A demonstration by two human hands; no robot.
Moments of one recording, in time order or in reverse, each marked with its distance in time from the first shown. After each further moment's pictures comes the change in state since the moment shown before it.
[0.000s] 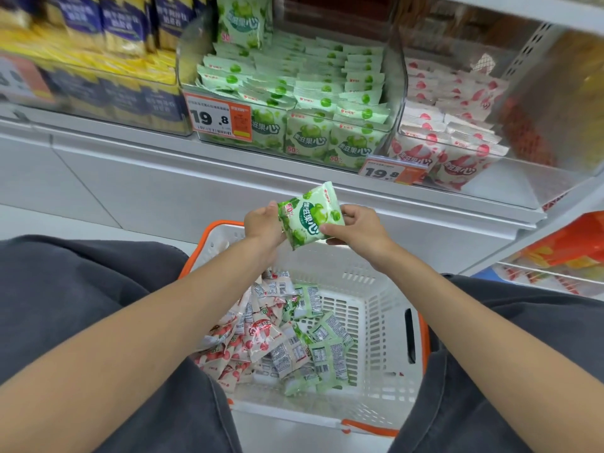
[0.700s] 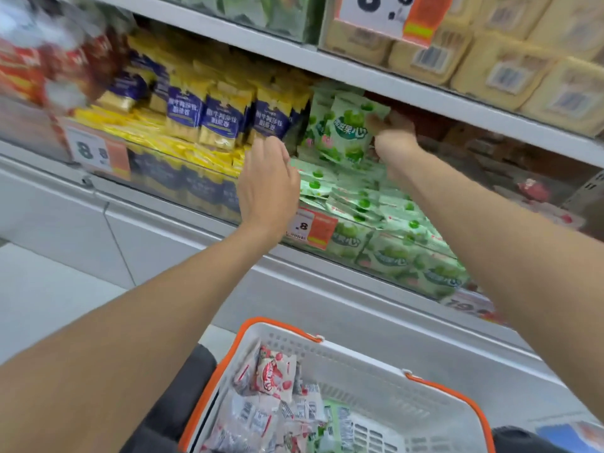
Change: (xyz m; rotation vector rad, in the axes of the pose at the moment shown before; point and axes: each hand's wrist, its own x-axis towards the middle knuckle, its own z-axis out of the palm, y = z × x) left_hand 0.096 0.184 -0.076 0.662 0.569 1.056; right_hand 0.215 -0.249 0.045 -0.122 0.401 -0.401
